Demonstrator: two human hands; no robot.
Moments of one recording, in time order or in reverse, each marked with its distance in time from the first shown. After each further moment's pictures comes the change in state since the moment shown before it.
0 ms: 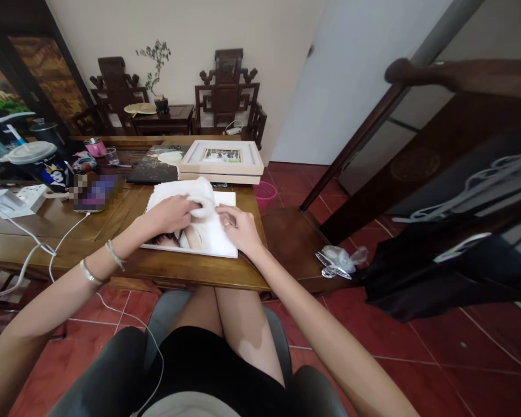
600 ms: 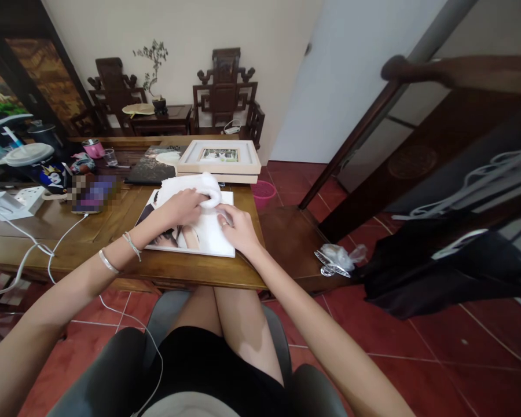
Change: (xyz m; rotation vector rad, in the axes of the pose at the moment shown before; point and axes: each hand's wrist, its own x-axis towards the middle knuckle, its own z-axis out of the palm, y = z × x) left_hand 0.028 0.010 -0.001 -0.029 0.025 -0.057; right_hand 0.001 -0.004 -0.004 -0.015 -0.028 0.024
